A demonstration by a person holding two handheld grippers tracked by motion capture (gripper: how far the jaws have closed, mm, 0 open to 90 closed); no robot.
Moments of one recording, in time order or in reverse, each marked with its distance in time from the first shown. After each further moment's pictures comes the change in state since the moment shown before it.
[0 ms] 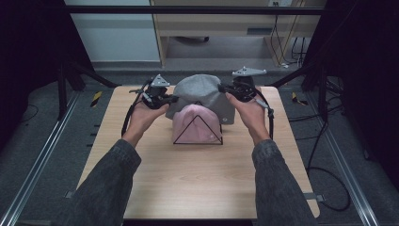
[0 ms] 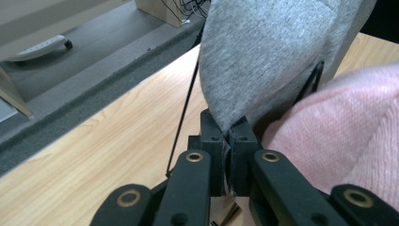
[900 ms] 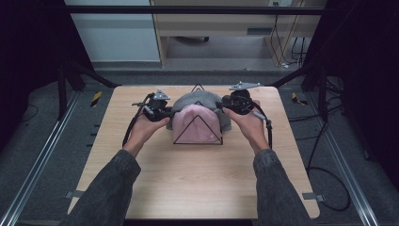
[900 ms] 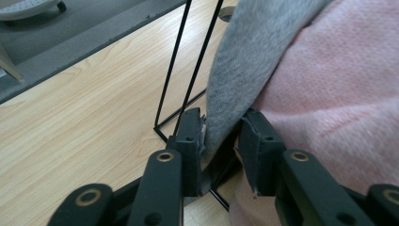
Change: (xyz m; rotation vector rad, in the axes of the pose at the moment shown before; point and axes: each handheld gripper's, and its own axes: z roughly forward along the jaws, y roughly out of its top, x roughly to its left) left arm -0.006 -0.043 0.018 0.095 0.012 -0.053; right arm 0.006 -0.042 0.010 0.119 -0.005 0.025
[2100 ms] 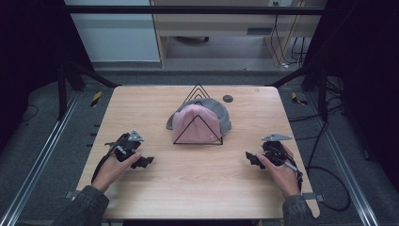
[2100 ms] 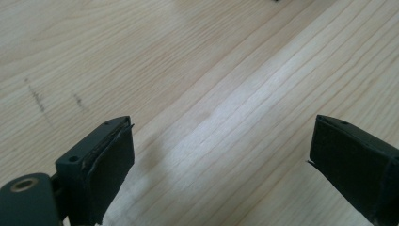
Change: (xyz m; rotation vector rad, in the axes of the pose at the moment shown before) left arm -0.007 -0.146 -0.046 0.247 0.020 -0.035; right arm -0.024 -0.176 -0.069 0.211 -0.171 0.121
